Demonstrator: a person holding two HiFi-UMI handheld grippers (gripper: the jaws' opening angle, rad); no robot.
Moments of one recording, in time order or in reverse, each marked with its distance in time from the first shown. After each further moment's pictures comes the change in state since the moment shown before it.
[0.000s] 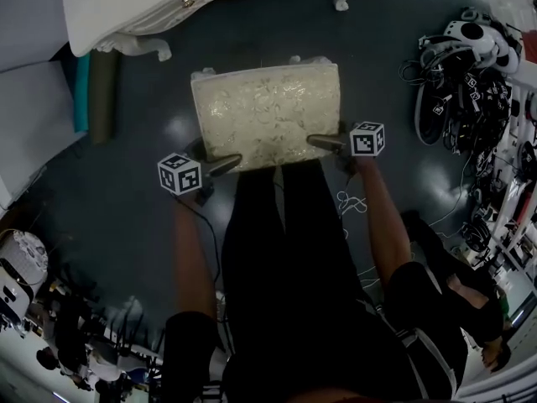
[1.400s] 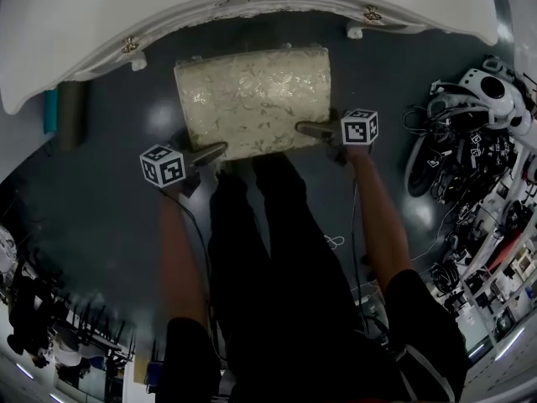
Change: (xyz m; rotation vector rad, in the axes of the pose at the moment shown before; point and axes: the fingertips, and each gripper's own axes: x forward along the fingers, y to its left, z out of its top) left arm 0.169 0.143 0.088 -0.094 -0.165 0.091; right arm 0.055 -0.217 0.145 -0.052 0.137 0.068
